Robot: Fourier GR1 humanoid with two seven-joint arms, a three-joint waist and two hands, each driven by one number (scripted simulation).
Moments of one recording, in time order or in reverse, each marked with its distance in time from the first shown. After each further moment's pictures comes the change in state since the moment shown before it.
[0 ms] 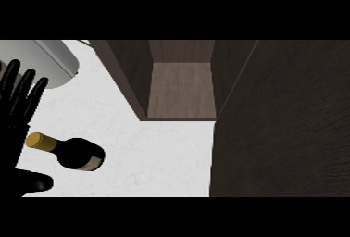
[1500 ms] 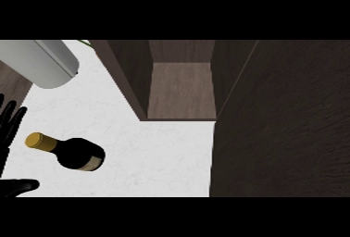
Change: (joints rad) left arm 0.177 0.034 0.175 0.189 -0.030 -0.198 -0.153; right arm -0.066 0.065 0.023 -0.004 0.065 -0.010 0.074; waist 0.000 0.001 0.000
